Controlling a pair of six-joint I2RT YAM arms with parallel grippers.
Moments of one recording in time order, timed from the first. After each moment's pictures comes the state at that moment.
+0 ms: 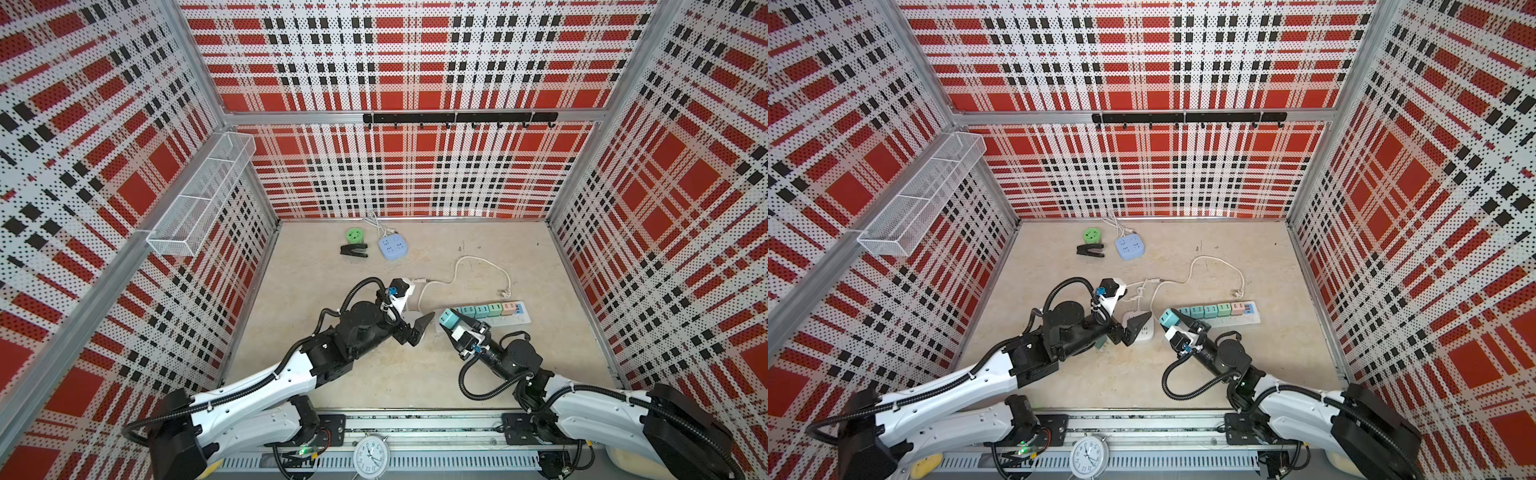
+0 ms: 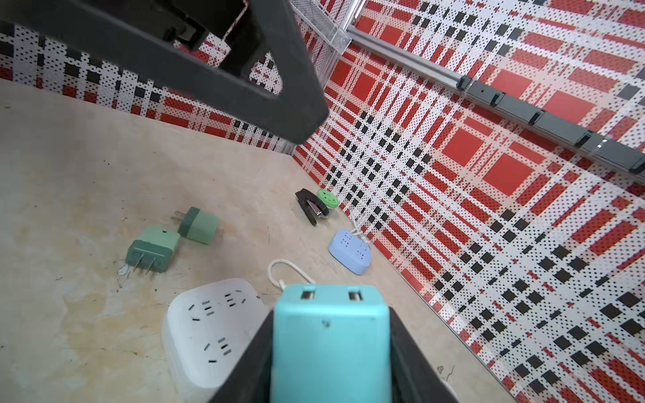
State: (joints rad) left arm -0.96 1.01 0.70 0.08 -0.10 -0.10; right arm 0.89 0.98 0.11 0.94 0.07 -0.56
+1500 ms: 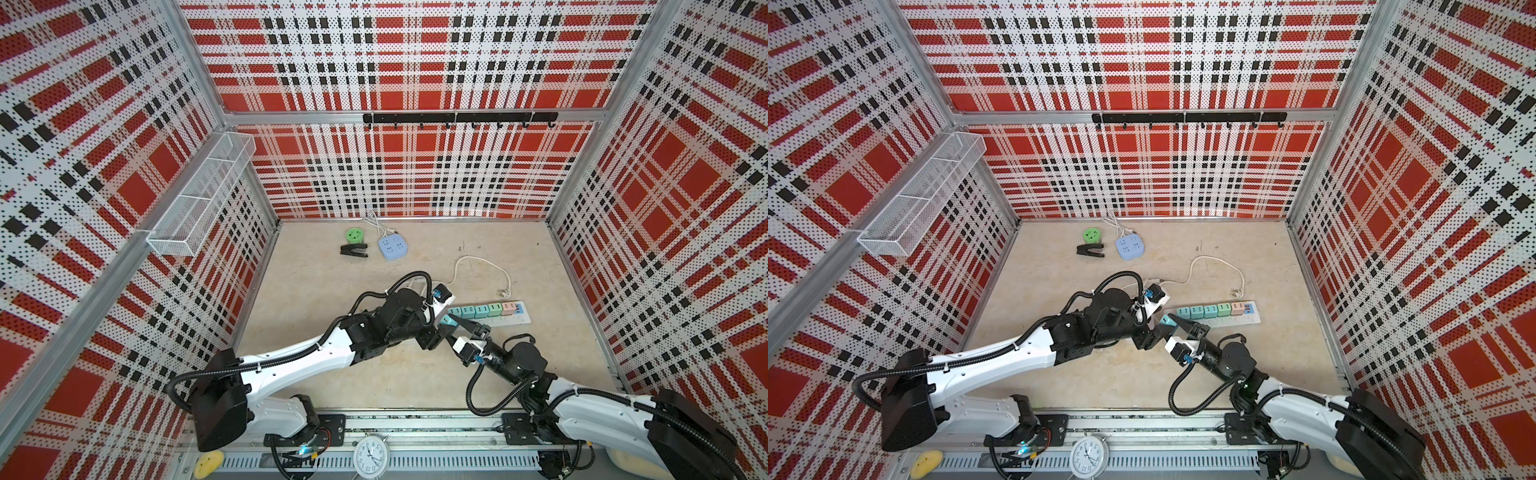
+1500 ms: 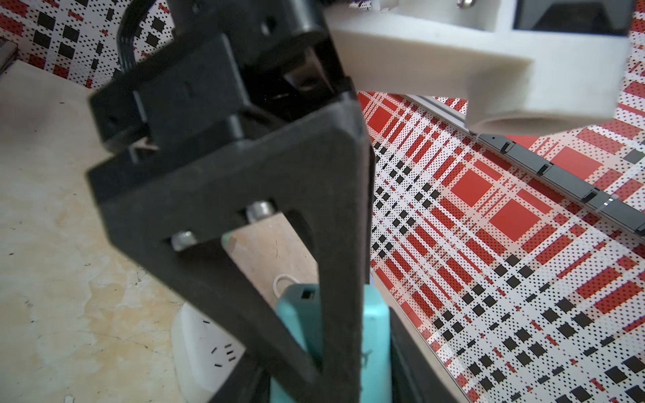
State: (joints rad) left arm -1.01 1.32 0.93 -0.12 0.08 -0.02; right arm 0.89 0.95 0.09 0.95 -0.04 -0.65
